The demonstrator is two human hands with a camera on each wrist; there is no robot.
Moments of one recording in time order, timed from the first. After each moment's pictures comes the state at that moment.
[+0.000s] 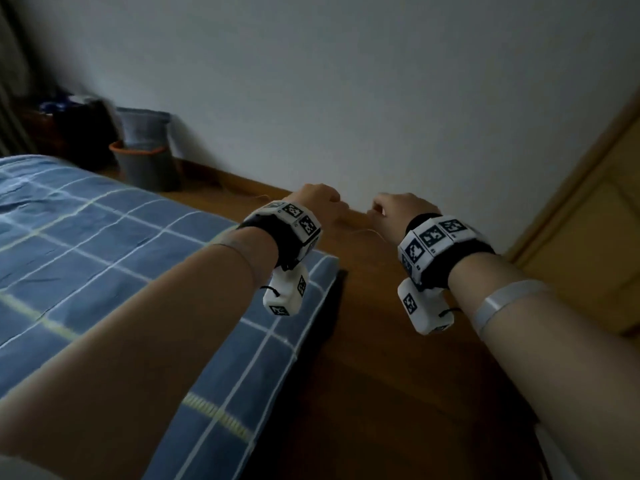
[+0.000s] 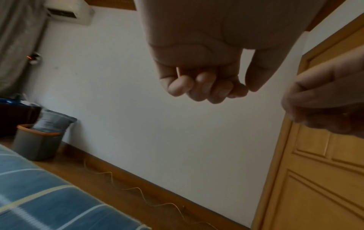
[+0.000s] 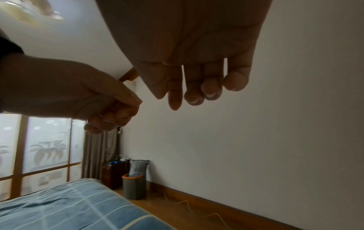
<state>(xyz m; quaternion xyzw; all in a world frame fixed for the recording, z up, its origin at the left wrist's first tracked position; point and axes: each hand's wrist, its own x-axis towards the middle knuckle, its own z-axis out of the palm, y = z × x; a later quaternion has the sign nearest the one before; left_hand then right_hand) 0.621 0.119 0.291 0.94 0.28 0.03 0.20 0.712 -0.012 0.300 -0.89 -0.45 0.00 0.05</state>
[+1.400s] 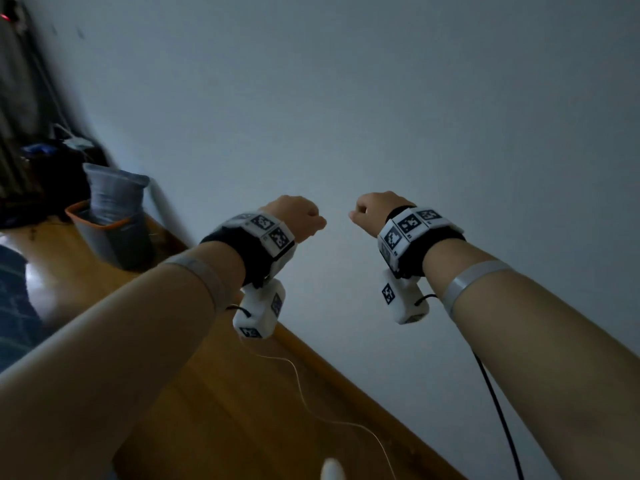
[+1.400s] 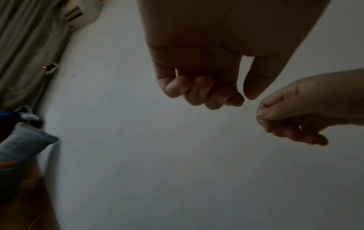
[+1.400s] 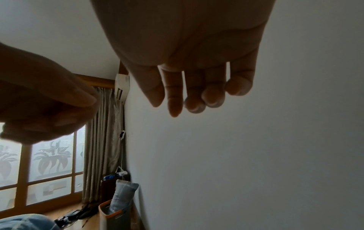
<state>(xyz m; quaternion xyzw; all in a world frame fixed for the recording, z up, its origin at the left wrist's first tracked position) 1.364 0.749 0.332 0.88 0.44 0.07 0.15 1.512 0.684 0.346 -0.81 -0.59 0.03 0.04</state>
